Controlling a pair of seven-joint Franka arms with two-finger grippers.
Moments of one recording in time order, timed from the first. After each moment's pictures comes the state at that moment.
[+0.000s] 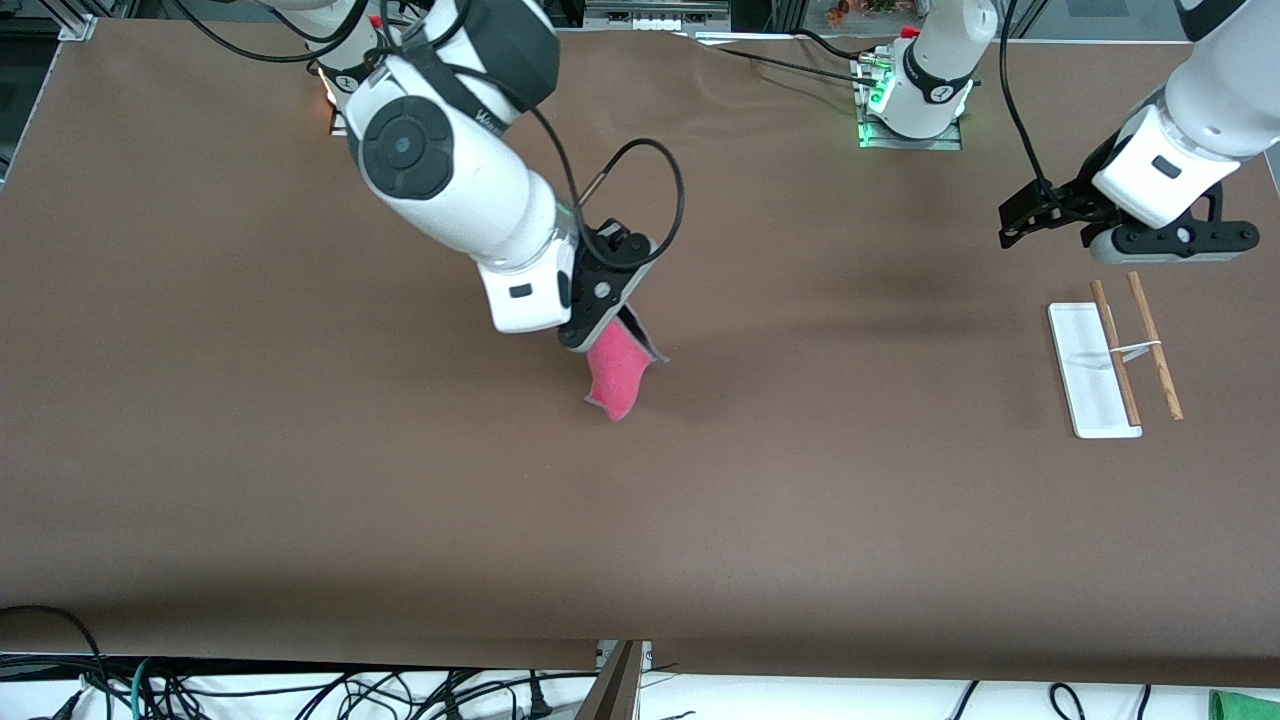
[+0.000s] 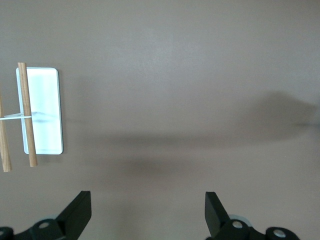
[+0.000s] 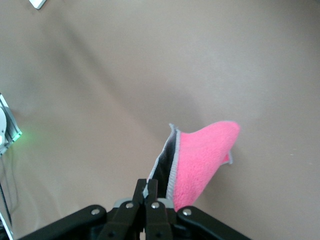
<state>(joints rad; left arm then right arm) 0.04 -0.06 -0.16 -1.78 -0.05 1.65 -0.17 0.46 0.62 0.28 -1.02 0.17 1.75 -0.19</state>
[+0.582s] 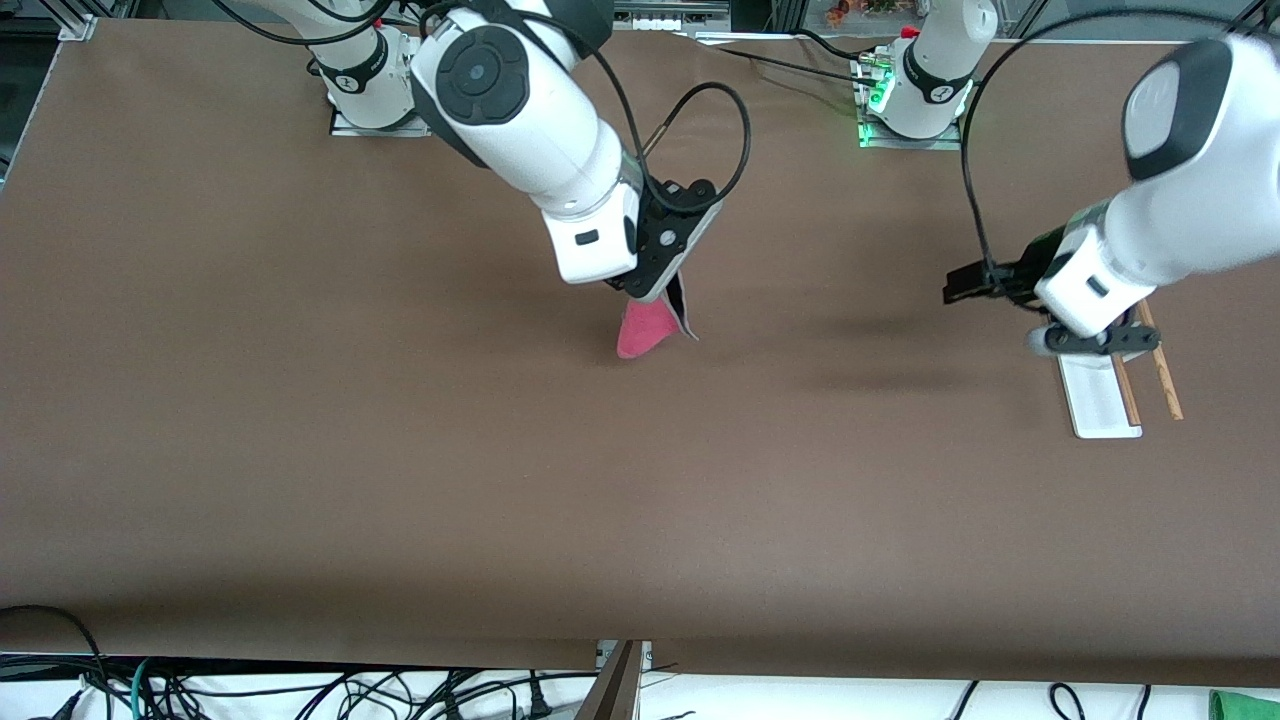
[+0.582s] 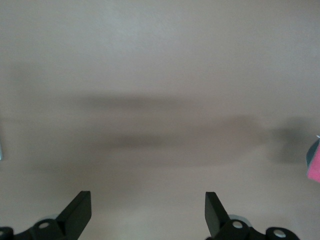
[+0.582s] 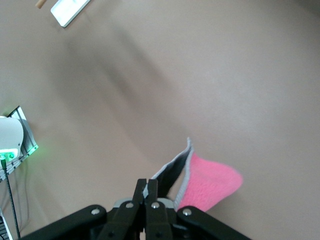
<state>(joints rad) 0.03 0.20 -0.16 -1.67 -0.20 1.67 -0.17 0.54 0.61 0.29 -1.02 0.17 1.83 -0.15</state>
